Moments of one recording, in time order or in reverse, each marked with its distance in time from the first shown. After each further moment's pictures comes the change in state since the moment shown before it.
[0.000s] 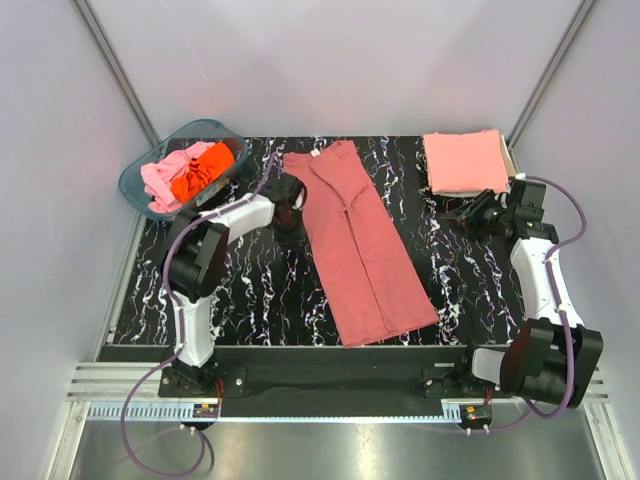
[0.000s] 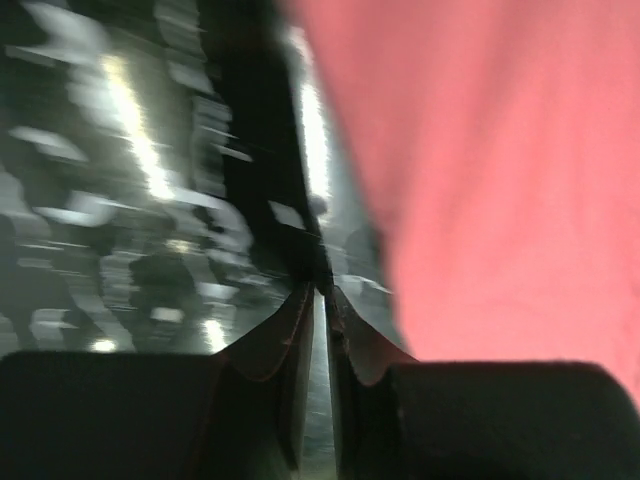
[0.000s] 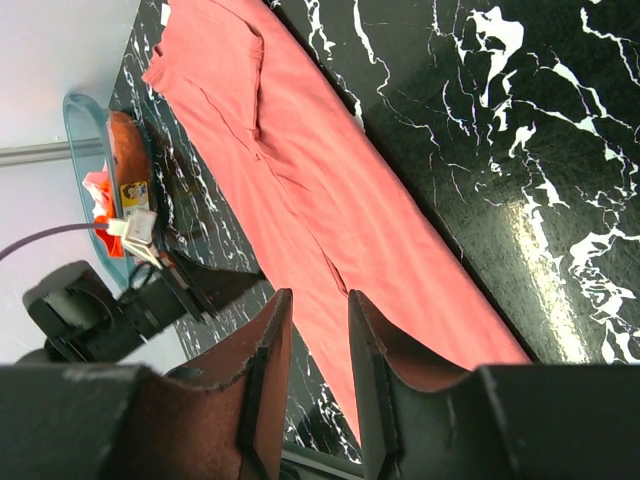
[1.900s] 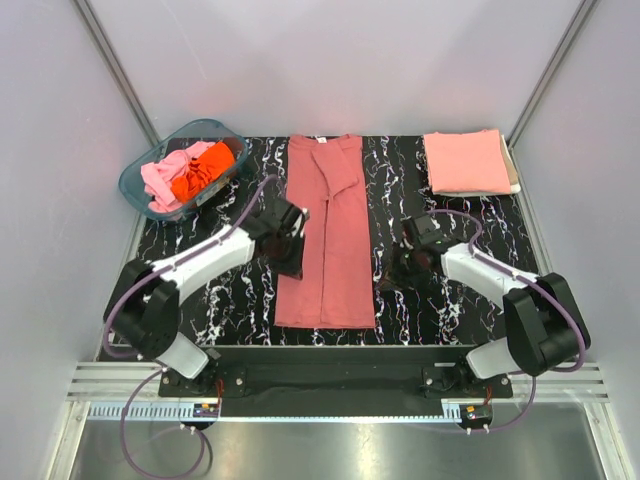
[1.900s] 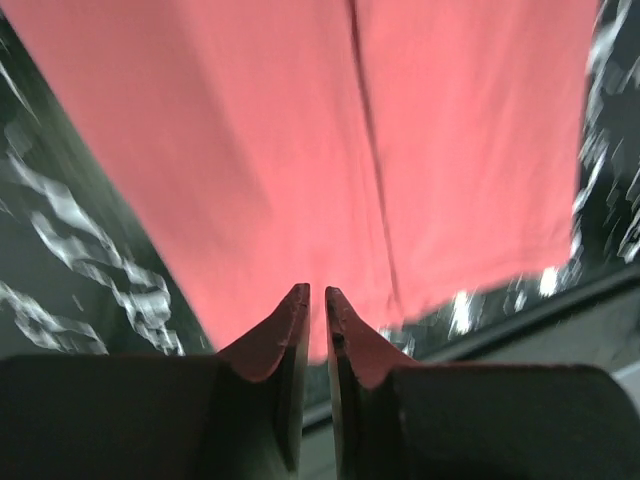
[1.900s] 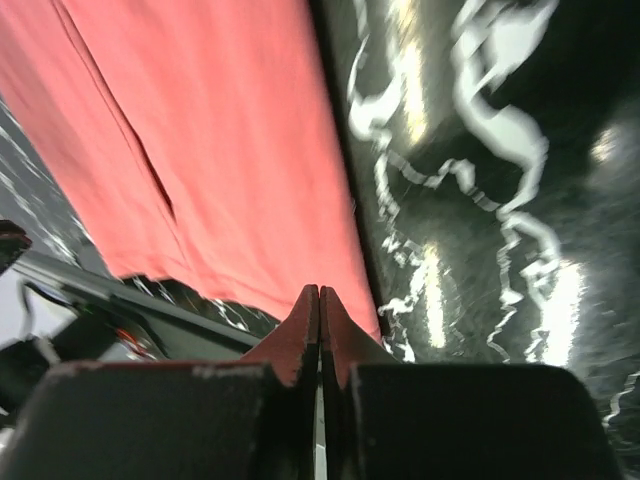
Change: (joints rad) left arm -0.122 -0.420 -0.258 -0.090 0.067 0.025; right arm 0.612 0.188 -0.179 0.002 0.158 0.038
